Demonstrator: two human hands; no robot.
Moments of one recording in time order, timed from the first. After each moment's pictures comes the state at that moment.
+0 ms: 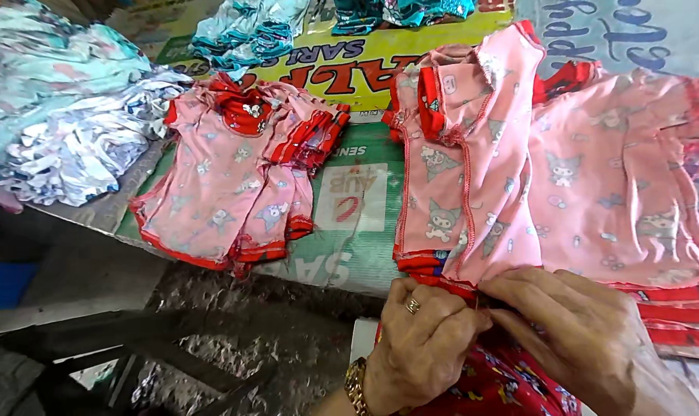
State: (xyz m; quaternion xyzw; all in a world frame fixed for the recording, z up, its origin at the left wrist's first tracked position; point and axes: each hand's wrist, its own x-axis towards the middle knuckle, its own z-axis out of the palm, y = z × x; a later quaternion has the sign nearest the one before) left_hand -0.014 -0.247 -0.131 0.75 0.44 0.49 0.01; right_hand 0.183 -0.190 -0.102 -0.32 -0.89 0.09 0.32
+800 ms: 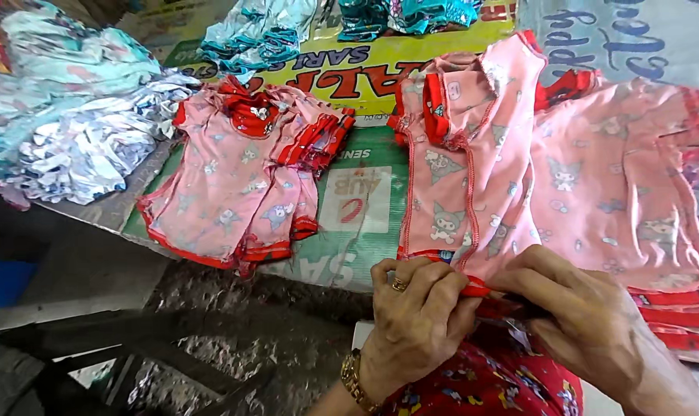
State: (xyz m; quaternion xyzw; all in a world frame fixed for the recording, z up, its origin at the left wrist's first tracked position) left_hand -0.020 -0.230 -0.132 0.74 0.52 0.42 -0.08; right_hand 0.186 -0.172 -0.102 -0.30 -0.88 0.14 0.33
